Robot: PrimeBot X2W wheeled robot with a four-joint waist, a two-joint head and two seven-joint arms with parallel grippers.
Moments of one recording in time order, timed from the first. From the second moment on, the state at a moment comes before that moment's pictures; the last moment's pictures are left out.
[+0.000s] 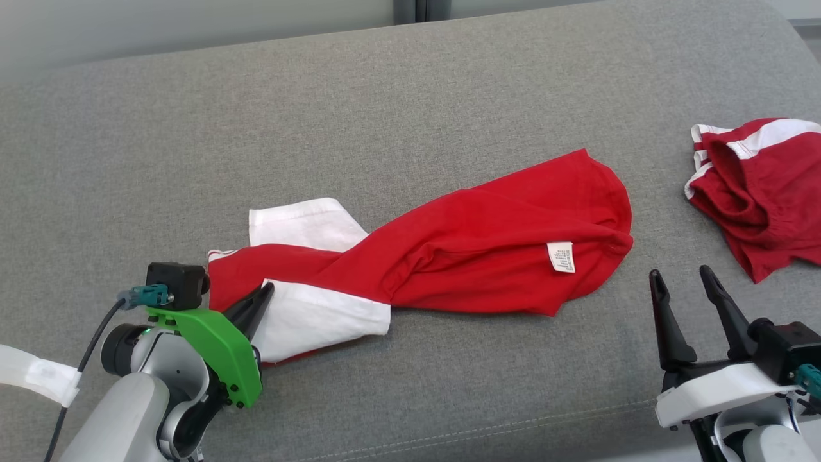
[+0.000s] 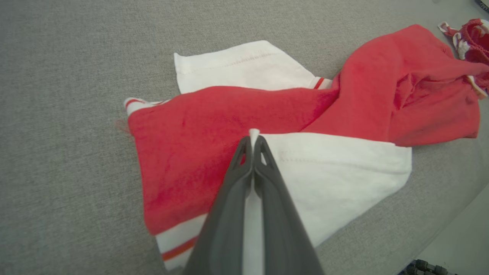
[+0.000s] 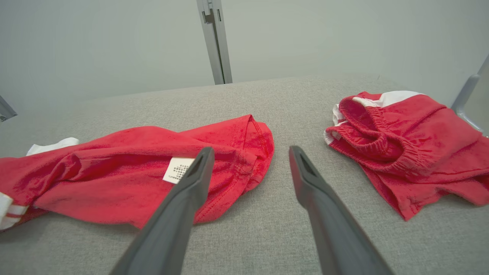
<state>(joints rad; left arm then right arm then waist) -0.33 0.39 -0.46 0.30 -0.73 -0.13 0.24 0.03 -0.11 -0.02 0.01 0.20 0.13 -0.17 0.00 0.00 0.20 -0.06</state>
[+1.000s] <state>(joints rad) -0.40 0.41 -0.48 0.28 -0.72 -0.13 0.21 -0.24 -0.34 0.23 0.32 0.49 0.13 -0.18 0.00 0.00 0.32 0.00</state>
